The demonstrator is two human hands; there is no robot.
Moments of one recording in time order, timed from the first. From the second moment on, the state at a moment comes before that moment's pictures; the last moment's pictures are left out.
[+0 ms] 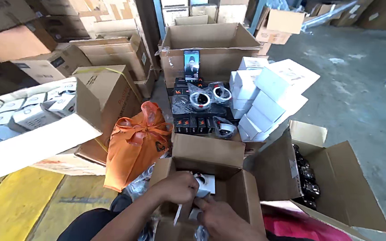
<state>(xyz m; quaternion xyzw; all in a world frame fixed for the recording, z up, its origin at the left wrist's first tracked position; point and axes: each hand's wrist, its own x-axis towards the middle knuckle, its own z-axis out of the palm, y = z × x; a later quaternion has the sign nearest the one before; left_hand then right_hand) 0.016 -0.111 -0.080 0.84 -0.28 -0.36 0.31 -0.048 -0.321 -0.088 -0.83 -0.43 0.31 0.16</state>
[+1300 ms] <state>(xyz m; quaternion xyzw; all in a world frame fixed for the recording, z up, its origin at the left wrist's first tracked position) -0.029 -0.088 -0.071 0.87 -0.30 0.08 0.38 -0.013 -0.376 -0.058 -0.62 -0.14 0.03 0.77</state>
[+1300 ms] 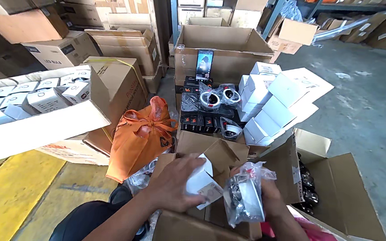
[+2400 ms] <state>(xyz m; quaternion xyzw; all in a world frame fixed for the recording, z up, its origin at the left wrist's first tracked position) -0.050 -0.118 -0.086 0.92 -0.20 -0.15 0.30 -0.018 -0.343 -0.070 -0.74 -0.17 0.27 0.59</state>
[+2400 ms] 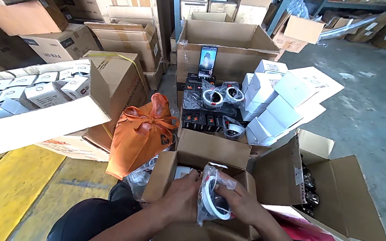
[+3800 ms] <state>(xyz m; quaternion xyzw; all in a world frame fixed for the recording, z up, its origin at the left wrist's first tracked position) -0.045 -0.104 -0.085 0.89 -0.33 -0.08 0.31 -0.024 -0.346 -0.056 -0.79 -0.40 0.20 0.42</state>
